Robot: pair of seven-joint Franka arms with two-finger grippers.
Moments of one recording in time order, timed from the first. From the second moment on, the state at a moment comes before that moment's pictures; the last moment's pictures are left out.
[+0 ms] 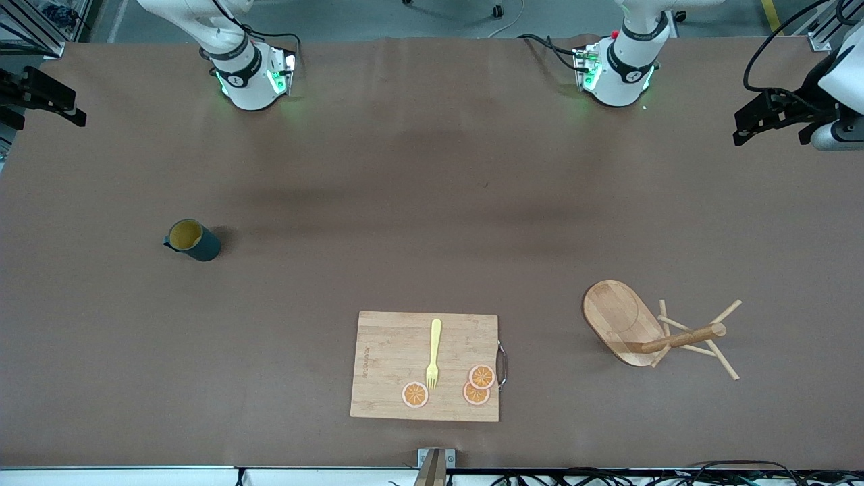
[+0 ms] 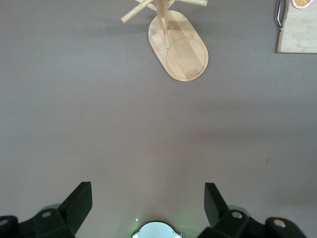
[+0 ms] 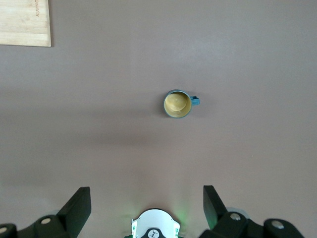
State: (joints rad) left arm -0.03 -0.08 -0.06 -1.56 0.02 1.43 -0.07; right arm -0.01 -0.10 -0.05 -1.52 0.03 1.32 -0.08
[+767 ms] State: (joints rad) left arm -0.04 -0.08 -0.08 -1.55 0.02 1.43 -0.07; right arm -0.09 0.19 -0.06 -1.67 0.03 1.63 -0.23
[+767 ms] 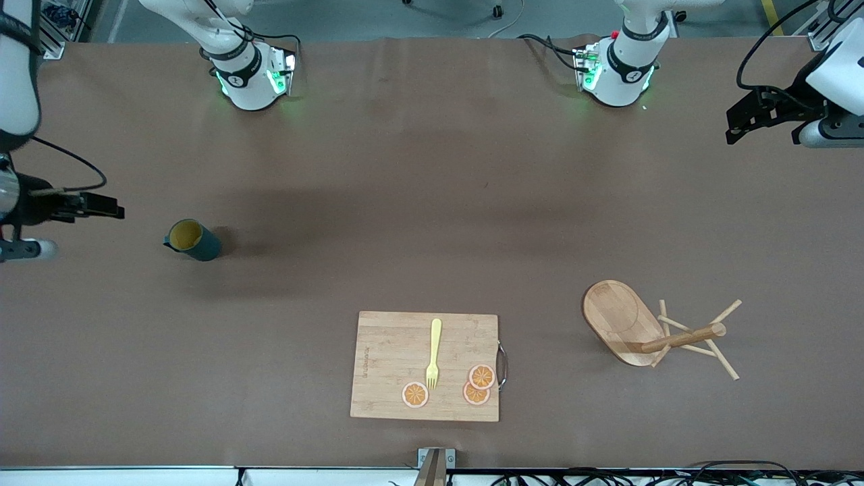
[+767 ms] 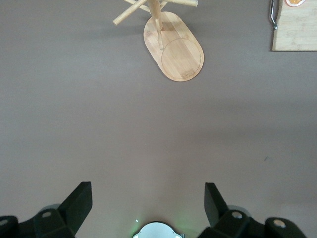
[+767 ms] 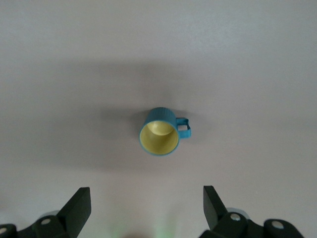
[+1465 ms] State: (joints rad) left arm -0.04 -0.08 -0.08 -1.55 0.02 1.43 -0.07; right arm -0.11 0.20 -0.06 -2.12 0.03 2.23 -0.51
